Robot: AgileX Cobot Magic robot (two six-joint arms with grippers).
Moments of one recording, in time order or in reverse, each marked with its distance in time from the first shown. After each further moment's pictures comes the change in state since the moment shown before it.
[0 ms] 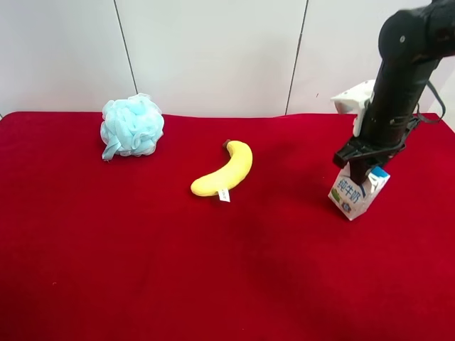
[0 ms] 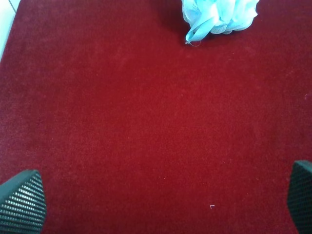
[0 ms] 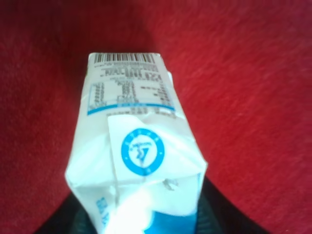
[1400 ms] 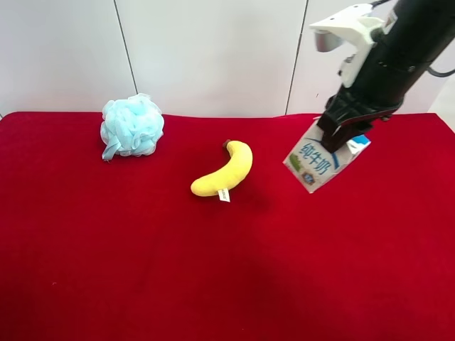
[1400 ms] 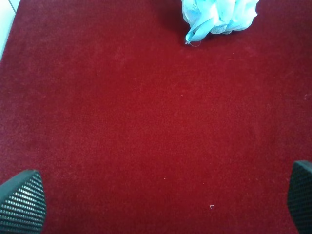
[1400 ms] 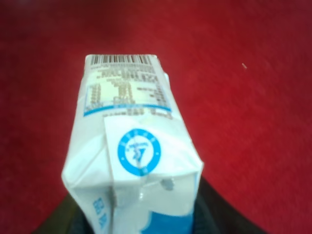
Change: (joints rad) left arm 0.000 0.000 0.000 0.000 0.000 0.000; right arm 0.266 -0.301 -0.011 0.136 0.055 -0.067
